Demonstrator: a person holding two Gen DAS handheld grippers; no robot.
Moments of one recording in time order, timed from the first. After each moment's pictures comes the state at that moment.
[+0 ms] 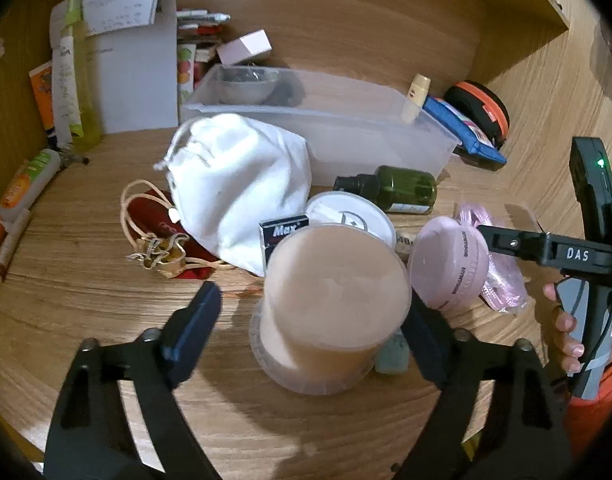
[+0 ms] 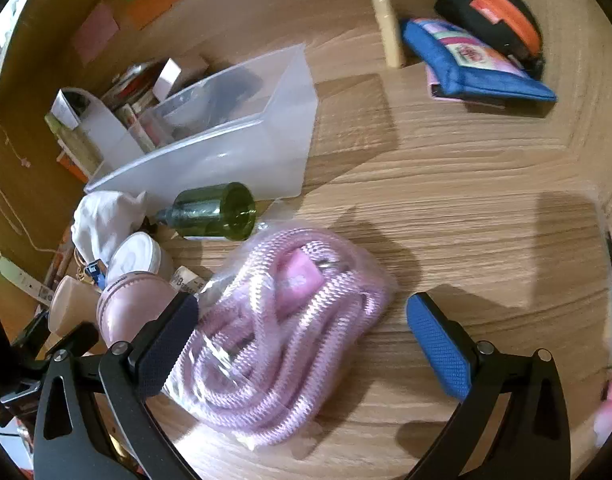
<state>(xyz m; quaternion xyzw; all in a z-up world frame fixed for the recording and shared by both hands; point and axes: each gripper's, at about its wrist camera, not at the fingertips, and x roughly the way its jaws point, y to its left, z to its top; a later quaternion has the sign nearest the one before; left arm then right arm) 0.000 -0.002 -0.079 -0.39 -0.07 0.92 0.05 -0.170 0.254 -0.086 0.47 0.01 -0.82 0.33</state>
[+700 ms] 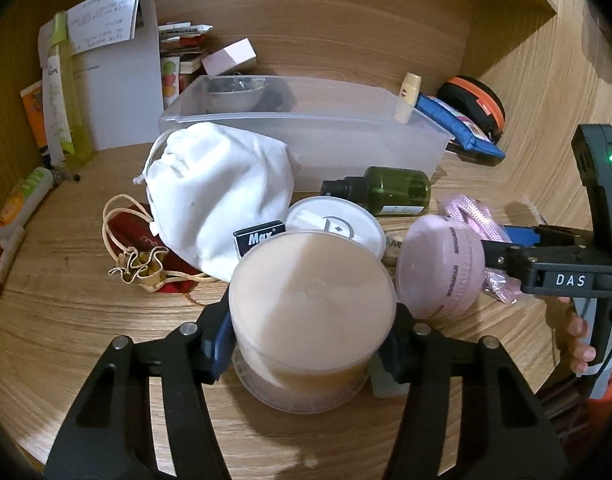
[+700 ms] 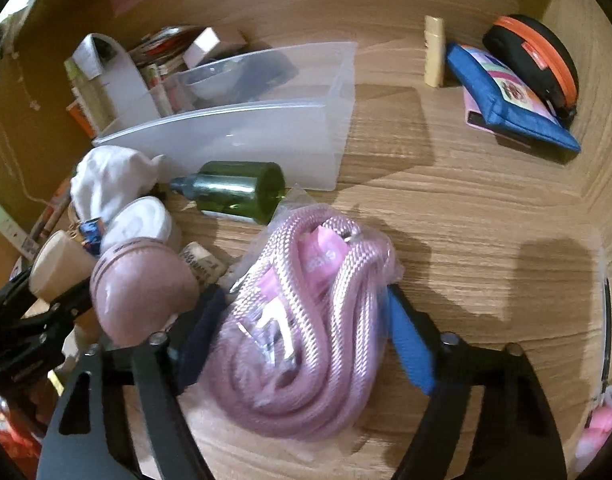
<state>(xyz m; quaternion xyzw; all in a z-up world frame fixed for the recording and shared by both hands) -0.005 0.010 -0.082 -0.37 -0.05 0.93 0.05 -0.155 0.239 -0.083 0.43 0.09 -0.82 0.36</state>
